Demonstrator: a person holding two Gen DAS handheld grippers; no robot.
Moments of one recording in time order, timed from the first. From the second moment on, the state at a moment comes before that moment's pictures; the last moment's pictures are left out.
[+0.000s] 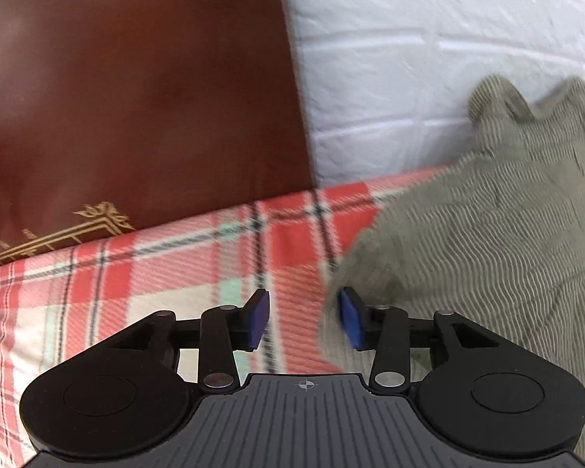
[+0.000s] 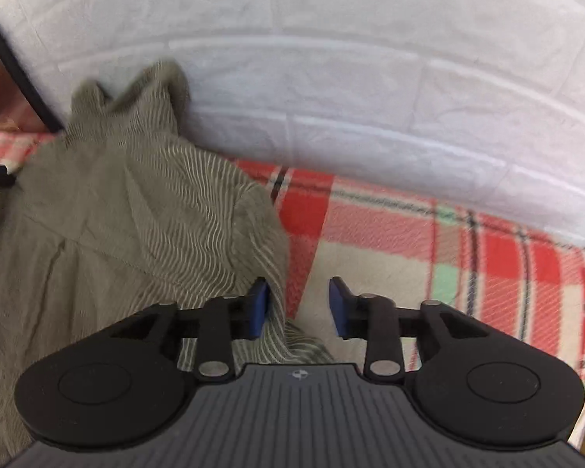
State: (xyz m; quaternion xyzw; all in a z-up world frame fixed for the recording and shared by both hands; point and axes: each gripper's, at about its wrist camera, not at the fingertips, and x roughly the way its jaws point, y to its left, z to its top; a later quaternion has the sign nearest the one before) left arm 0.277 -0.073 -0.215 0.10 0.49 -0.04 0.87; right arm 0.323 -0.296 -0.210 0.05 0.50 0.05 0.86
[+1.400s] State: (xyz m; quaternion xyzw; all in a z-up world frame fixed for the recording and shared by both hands) left arm 0.336 -0.126 -0.224 0.12 0.45 -0.17 0.87; right arm 0.391 -0.291 -0.205 0.04 0.45 0.09 0.89
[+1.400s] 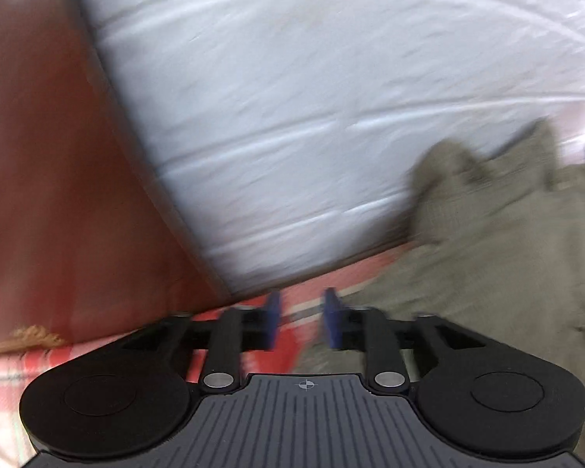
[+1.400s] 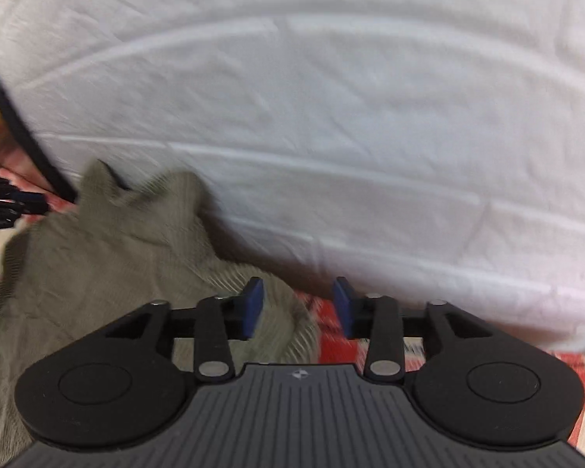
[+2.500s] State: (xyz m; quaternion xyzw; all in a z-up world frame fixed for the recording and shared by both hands) left arm 0.382 -0.124 -0.255 0.13 0.44 -0.07 0.89; right arm 0.408 -0.293 -0.240 0.03 0.49 0.05 0.87
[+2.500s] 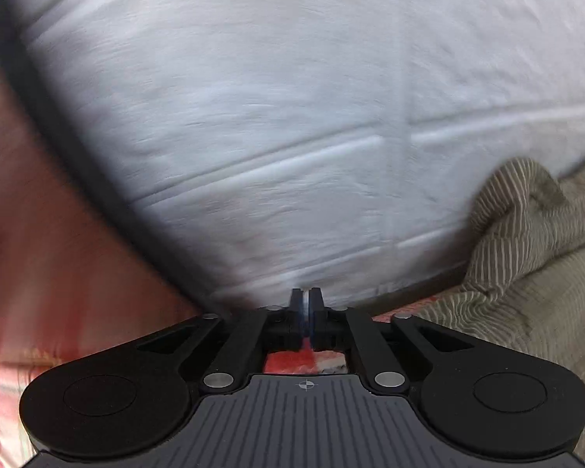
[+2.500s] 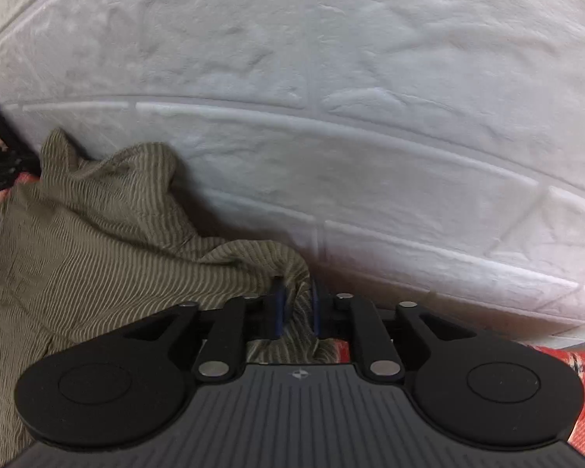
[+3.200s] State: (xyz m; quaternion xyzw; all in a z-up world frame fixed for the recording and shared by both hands) left arm 0.333 -0.103 -0.251 0.07 0.51 -0.21 0.83; right arm 0.382 -0.303 -0.233 0.07 0.48 0.09 0.87
